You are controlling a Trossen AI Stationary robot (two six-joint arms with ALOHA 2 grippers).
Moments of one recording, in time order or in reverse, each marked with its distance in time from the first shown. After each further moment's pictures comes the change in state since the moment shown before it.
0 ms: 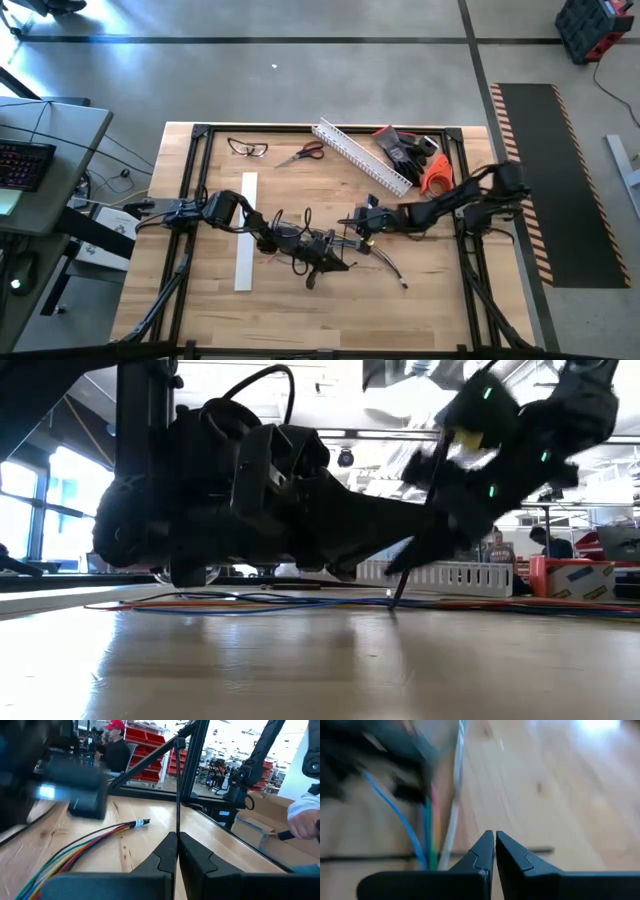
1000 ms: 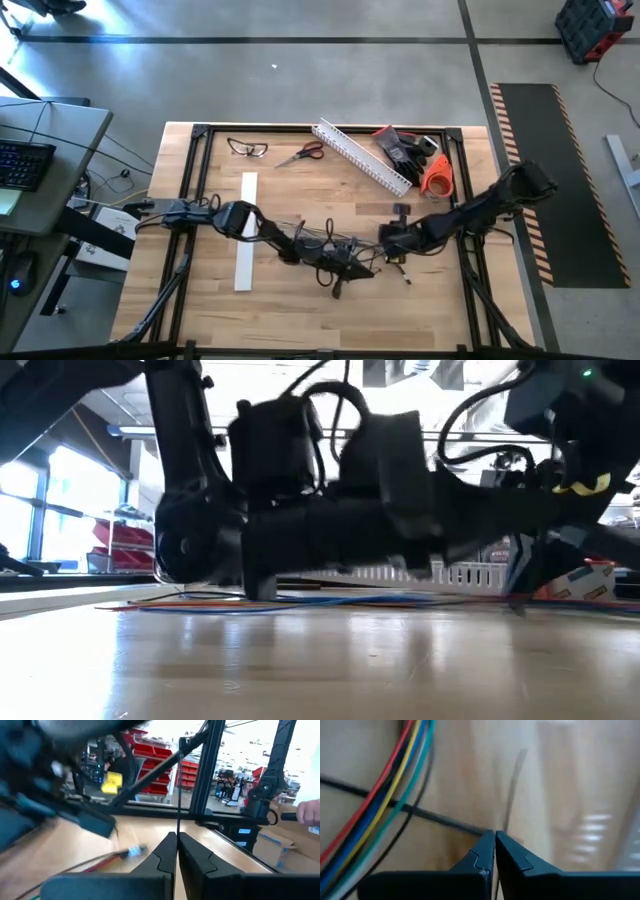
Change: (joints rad) left arm -0.032 0.167 0.380 -0.144 -0.088 0.032; right arm 0.257 -0.220 0.027 -0.841 0.258 0.131
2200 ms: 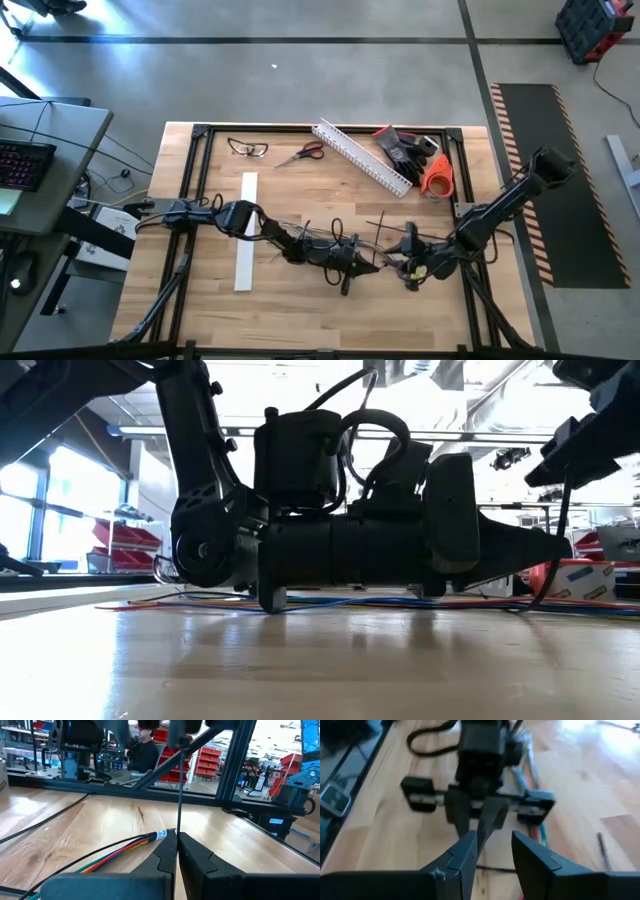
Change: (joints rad) left arm 0.023 0.037 0.046 -0.125 -0.084 0.021; right arm 0.343 -0.320 -0.131 0.409 0.104 0.268
